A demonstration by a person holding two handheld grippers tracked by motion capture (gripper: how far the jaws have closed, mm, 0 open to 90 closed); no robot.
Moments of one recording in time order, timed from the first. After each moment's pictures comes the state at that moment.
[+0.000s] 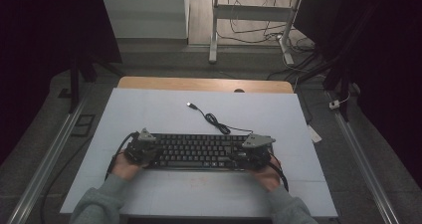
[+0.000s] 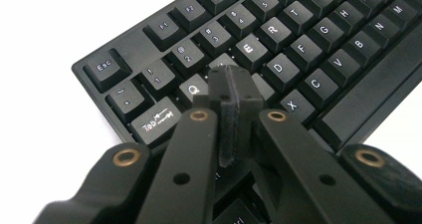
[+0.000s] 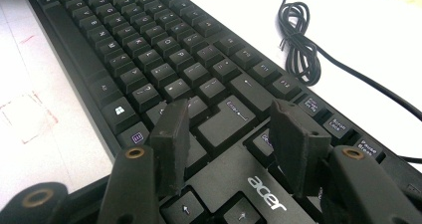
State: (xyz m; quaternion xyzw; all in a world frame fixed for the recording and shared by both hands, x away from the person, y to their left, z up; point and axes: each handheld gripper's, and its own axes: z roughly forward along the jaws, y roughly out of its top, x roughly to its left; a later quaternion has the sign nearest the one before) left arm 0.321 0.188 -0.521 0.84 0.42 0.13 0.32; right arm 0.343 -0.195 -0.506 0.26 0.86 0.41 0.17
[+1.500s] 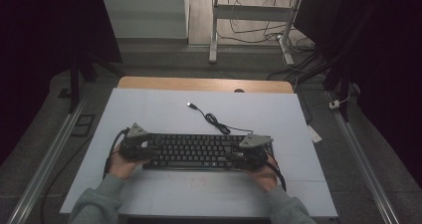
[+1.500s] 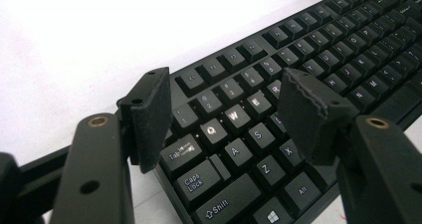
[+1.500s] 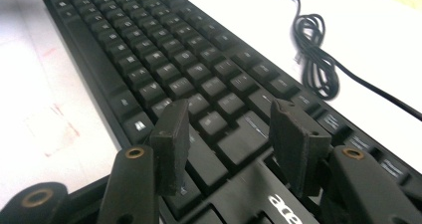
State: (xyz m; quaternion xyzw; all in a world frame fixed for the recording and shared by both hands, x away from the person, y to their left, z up) left arm 0.317 0.199 -0.505 0.78 0.45 0.17 0.39; right arm 0.341 -0.185 -0.503 0.24 0.85 0.43 0.15
